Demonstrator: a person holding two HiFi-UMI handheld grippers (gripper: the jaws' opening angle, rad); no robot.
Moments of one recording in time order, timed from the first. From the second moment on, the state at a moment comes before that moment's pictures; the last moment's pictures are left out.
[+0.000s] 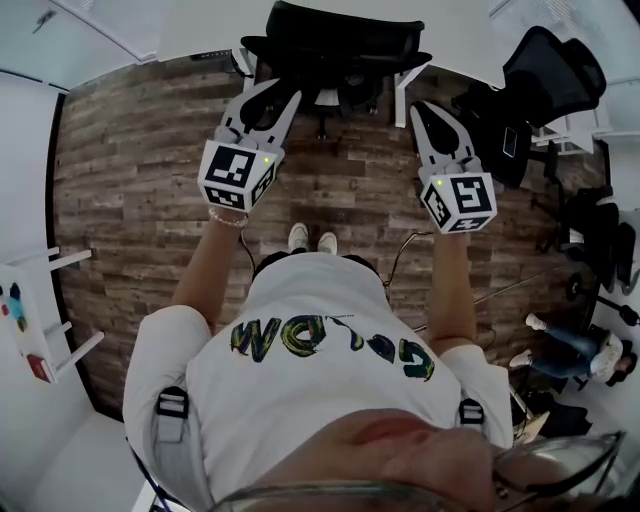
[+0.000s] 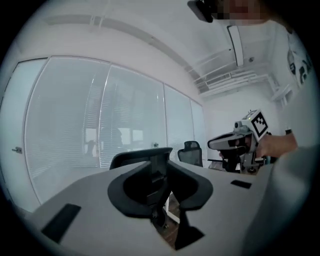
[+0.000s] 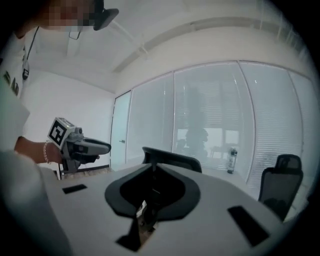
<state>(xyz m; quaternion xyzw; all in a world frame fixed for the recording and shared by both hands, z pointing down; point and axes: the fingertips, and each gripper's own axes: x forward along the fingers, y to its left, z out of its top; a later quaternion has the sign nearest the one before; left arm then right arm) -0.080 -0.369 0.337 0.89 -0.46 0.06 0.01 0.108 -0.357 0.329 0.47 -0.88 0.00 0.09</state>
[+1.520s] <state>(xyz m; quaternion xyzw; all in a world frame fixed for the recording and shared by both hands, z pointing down) -0.061 -0.235 0.269 0.89 -0.45 -0.02 0.02 0.048 -0.229 0.264 0.46 -0.89 0.00 0.04</state>
